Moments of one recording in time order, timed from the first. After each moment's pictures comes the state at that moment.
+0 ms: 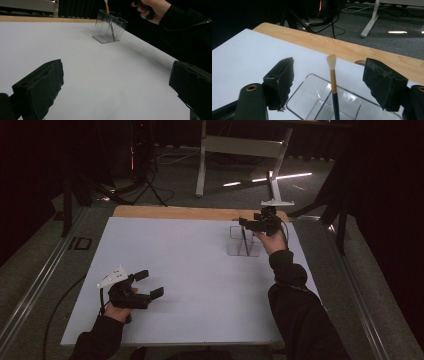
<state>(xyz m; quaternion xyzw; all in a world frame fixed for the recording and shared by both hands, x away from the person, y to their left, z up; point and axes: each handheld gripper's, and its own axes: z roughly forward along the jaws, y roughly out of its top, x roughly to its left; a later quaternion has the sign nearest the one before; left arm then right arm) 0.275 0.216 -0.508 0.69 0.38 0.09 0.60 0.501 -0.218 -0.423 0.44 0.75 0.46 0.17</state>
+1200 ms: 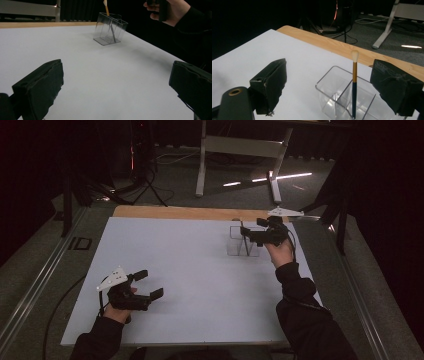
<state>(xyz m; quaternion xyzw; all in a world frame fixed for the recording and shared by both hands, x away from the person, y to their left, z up) 0.271 0.215 -0.506 0.70 0.37 0.11 0.61 0.451 -0.227 -0.410 0.38 0.76 0.50 0.16</state>
